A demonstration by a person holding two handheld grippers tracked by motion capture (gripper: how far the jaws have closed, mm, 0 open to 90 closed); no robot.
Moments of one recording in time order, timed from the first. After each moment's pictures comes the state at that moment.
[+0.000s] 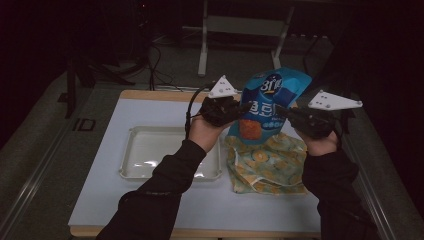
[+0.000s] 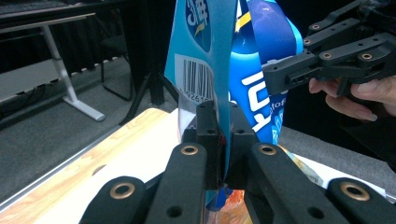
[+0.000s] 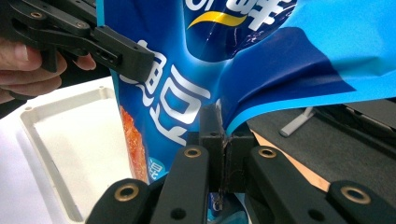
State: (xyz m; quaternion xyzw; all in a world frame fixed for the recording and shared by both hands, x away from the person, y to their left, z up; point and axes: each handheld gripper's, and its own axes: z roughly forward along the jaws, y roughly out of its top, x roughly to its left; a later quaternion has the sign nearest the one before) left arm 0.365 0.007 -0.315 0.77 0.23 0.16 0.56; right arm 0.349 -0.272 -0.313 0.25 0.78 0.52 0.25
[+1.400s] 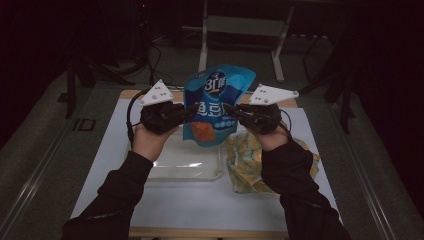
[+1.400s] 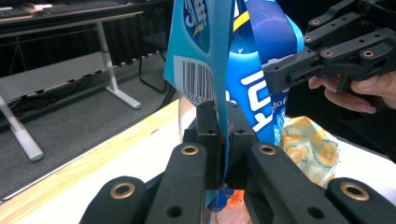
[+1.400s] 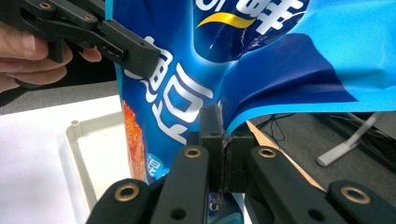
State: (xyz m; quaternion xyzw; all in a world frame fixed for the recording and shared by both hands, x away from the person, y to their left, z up) left arm 0.328 0.127 -0.316 0.75 0.28 0.20 0.56; right arm 0.351 -0.151 -0.305 0.17 0.81 0.52 0.22
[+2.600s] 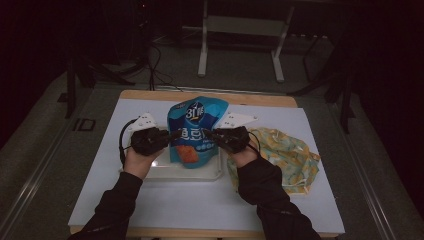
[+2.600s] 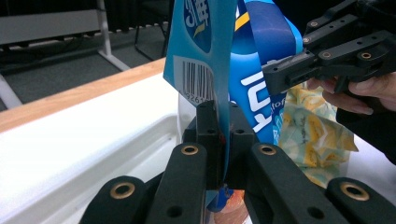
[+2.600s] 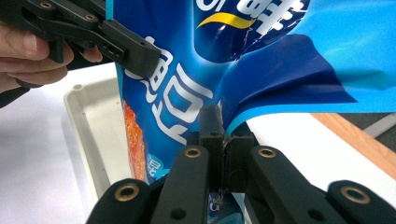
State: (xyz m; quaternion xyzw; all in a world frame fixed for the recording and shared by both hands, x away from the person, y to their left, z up) left arm 0.337 0.169 -0.425 0.75 0.33 0.15 0.55; right arm 0.364 -0.106 -0.409 0.20 0.83 0.50 0.16
